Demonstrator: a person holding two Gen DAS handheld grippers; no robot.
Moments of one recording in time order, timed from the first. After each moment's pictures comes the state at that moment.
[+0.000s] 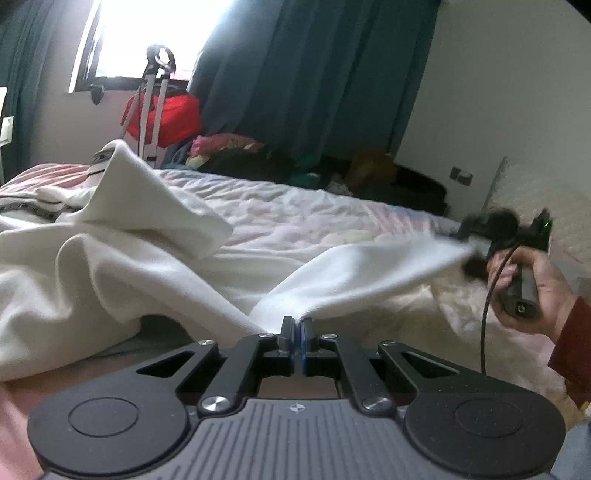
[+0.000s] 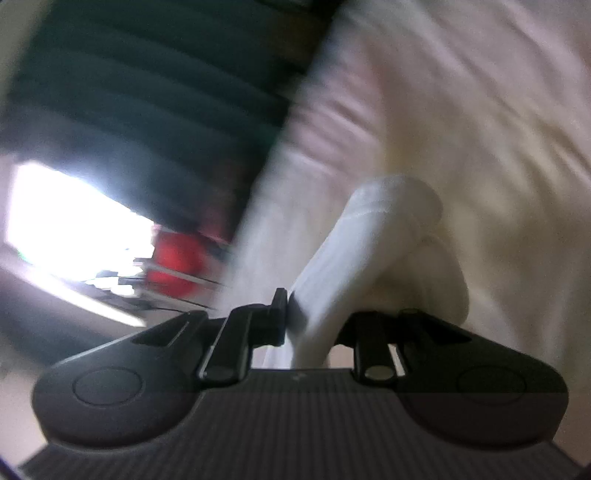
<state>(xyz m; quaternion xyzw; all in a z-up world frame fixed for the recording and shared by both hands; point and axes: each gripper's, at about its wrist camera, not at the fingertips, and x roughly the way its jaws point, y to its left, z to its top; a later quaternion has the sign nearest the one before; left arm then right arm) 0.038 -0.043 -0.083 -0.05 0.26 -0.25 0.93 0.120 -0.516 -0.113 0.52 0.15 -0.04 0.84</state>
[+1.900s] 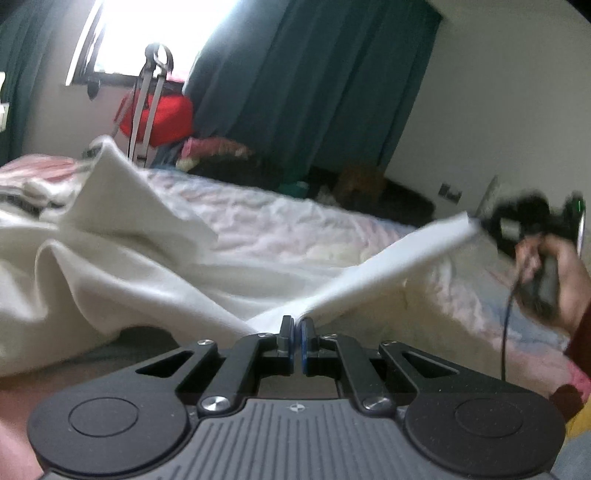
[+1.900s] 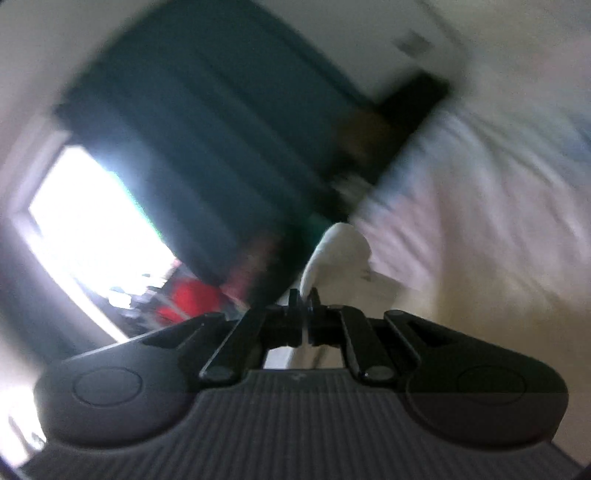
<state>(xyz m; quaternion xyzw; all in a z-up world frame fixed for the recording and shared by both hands) 0.044 -0.046 -0.090 -0.08 0.27 -0.27 0.92 0.077 -0.526 -0.050 0.43 0.09 -0.12 0.89</state>
